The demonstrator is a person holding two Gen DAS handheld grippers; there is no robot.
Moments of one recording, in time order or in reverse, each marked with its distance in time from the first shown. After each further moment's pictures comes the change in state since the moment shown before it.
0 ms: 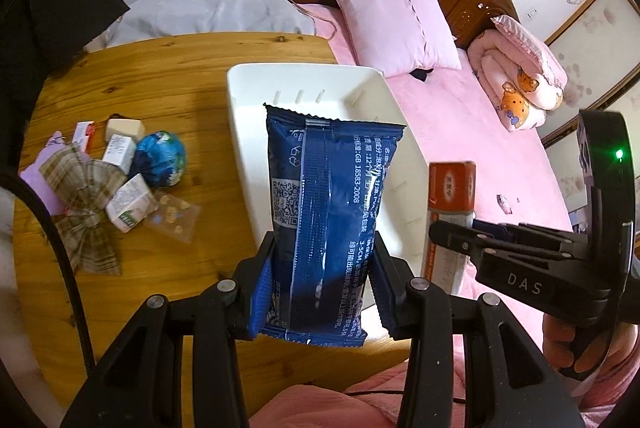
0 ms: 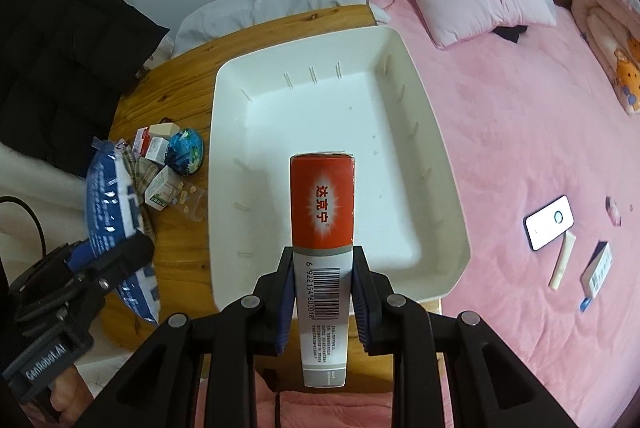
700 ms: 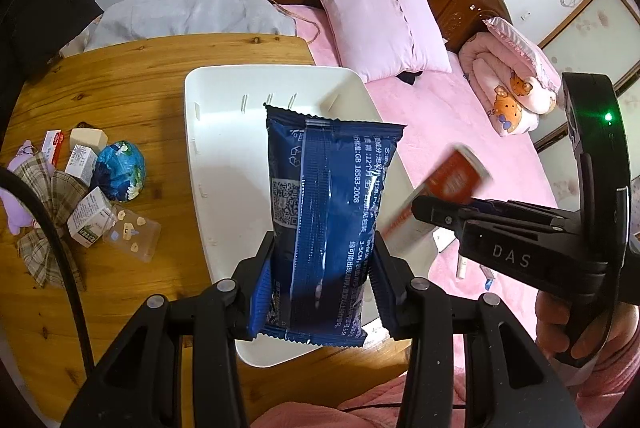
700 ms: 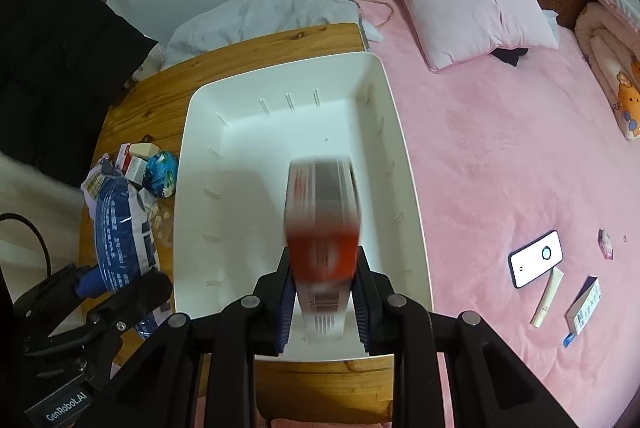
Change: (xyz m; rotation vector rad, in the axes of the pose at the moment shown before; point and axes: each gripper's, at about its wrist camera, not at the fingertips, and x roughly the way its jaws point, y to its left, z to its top) left arm 0.025 -0.026 0.006 -0.053 0.014 0.020; right arm 0.008 -0.039 0.027 -0.107 -0.025 -0.052
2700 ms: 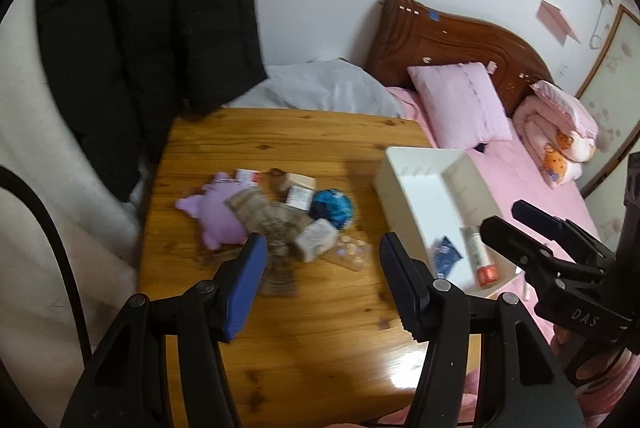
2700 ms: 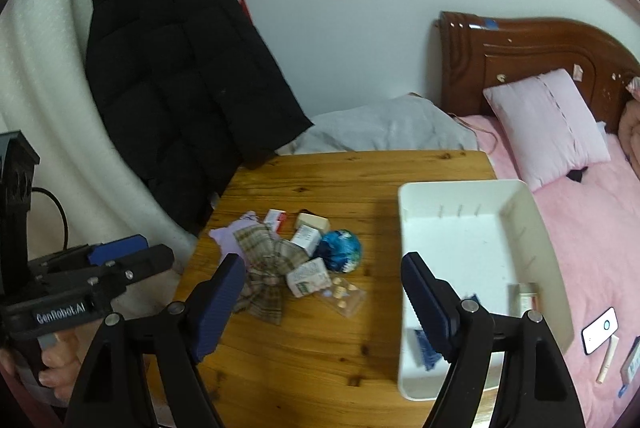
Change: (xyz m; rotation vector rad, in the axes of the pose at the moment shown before) left arm -0.203 0.161 -0.063 -0.127 -0.246 0.369; right arm -0.069 0.201 -0.074 -0.264 -0.429 0.159
